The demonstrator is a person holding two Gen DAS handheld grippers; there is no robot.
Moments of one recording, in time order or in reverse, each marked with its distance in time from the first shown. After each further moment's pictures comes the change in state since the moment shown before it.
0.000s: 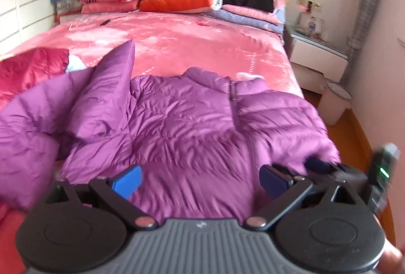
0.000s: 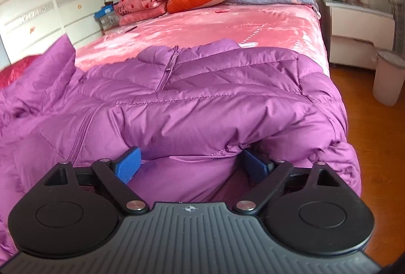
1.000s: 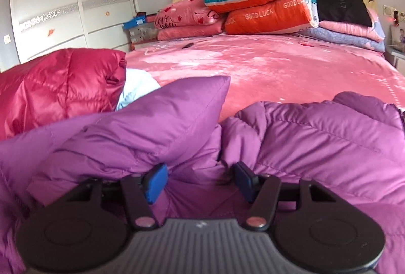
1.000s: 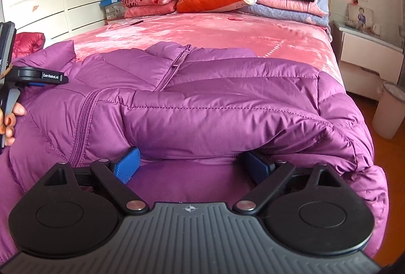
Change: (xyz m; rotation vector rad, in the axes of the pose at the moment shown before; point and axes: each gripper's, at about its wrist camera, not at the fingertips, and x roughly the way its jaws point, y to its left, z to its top) left arm 0.168 0.111 0.059 0.002 -0.170 0.449; right arm 0.054 0.031 0.020 -0.125 -0.021 -0.041
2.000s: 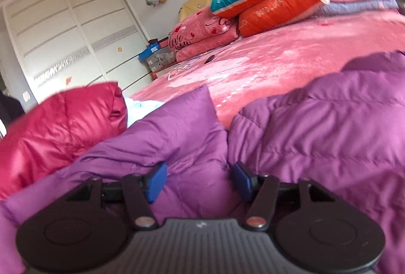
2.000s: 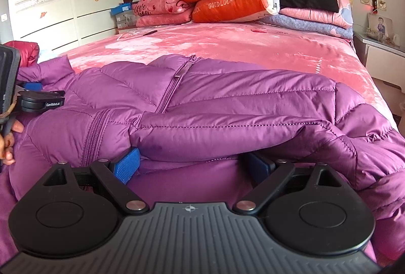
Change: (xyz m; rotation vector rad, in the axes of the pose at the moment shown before) left arm 0.038 0.006 0.014 0.259 -0.069 0.196; right arm 0.090 0.030 0.067 -0.015 -0.035 0.069
